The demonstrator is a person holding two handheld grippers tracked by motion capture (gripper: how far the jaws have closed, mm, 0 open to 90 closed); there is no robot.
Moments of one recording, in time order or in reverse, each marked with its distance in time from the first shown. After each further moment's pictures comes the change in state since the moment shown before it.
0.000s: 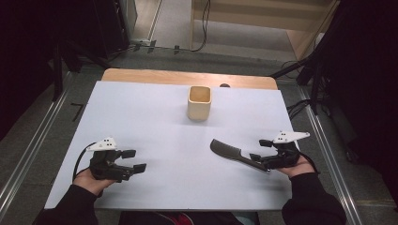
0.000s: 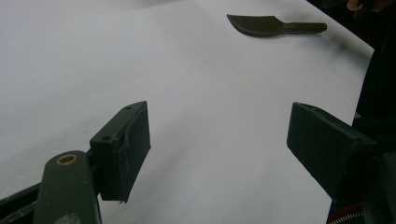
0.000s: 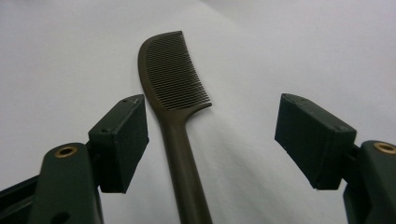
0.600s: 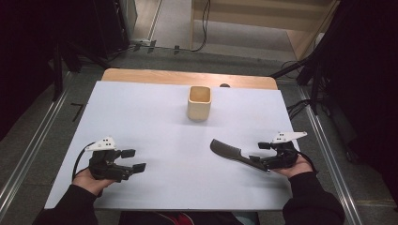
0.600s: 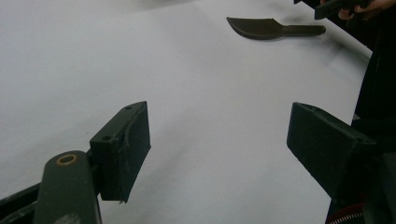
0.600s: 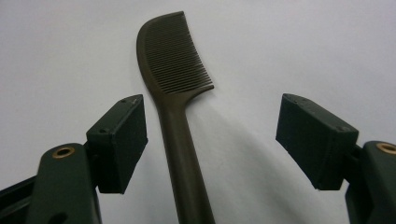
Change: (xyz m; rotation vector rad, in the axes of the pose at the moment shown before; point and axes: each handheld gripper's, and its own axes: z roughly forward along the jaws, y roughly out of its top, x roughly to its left) left arm 0.000 0.001 -0.002 -0.008 -0.002 0.001; right arm -0.008 -0.011 0.010 0.039 0.054 0.041
